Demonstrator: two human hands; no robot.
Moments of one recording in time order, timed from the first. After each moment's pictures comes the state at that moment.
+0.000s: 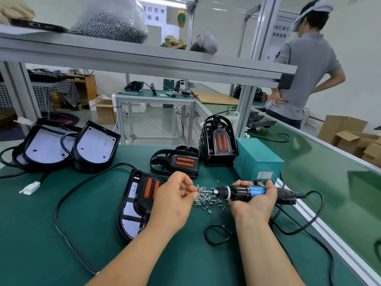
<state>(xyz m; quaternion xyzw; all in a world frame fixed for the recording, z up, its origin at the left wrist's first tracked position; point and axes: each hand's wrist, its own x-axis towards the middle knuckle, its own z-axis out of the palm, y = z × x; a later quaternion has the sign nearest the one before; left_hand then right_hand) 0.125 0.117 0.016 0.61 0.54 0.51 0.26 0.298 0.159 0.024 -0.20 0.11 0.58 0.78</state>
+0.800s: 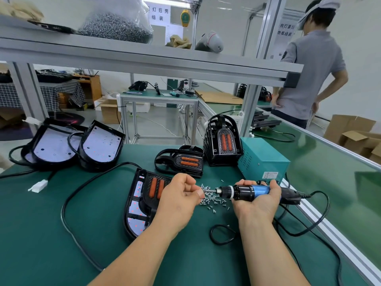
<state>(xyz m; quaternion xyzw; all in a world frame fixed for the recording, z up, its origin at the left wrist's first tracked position) 0.126 0.113 0.022 0.54 0.52 0.52 0.41 0.294 0.160 0.024 -0.19 0.10 0.58 0.78</state>
